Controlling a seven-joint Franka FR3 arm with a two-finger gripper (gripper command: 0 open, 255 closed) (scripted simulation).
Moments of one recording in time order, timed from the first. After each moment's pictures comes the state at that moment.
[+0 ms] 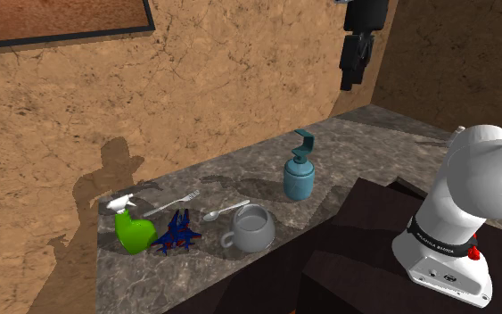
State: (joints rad) arm 0.02 -0.80 -0.02 -2.28 0.12 1.43 -0.02
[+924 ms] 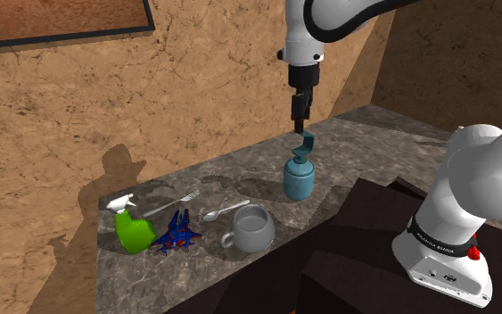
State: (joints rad) arm 0.09 -0.48 0.02 -2.35 0.05 1.80 -0.19
